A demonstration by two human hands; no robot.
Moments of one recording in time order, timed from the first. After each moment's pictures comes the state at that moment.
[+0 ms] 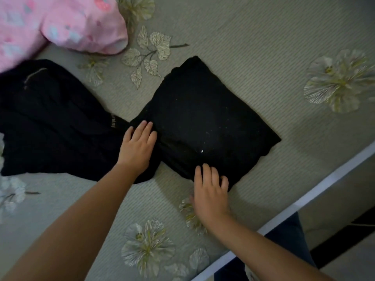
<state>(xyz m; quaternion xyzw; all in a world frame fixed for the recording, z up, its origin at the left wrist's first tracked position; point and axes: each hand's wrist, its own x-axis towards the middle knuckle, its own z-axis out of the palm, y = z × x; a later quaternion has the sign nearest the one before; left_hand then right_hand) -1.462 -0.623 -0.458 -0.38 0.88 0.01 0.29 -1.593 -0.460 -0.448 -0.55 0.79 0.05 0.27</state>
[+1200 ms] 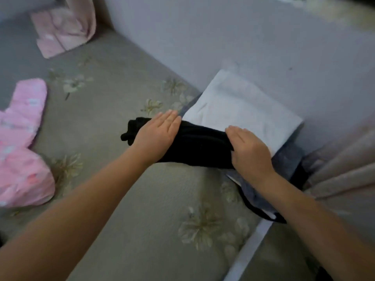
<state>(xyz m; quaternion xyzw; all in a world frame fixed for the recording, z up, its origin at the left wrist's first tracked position) -1.921 -0.753 -0.207 -0.19 0.97 -0.10 -0.10 -2.088 -0.609 -0.216 -0.62 0.72 -0.25 -0.18</state>
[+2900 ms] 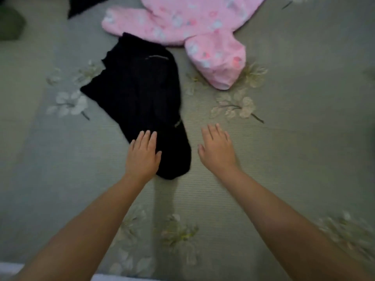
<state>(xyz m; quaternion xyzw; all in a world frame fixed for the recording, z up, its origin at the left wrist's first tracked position) -1.422 -0.567 -0.395 -0.79 0.60 0.12 0.05 -1.604 -0.642 -0.387 -0.83 0.52 -0.02 0.21</state>
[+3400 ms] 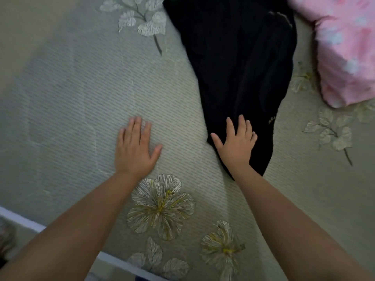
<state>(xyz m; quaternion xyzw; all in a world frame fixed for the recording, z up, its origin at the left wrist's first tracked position) -1.266 -0.435 -0.516 -0.89 0.43 0.17 -0.04 -1.429 -0.603 -0.502 -0.85 0.51 0.09 0.12</state>
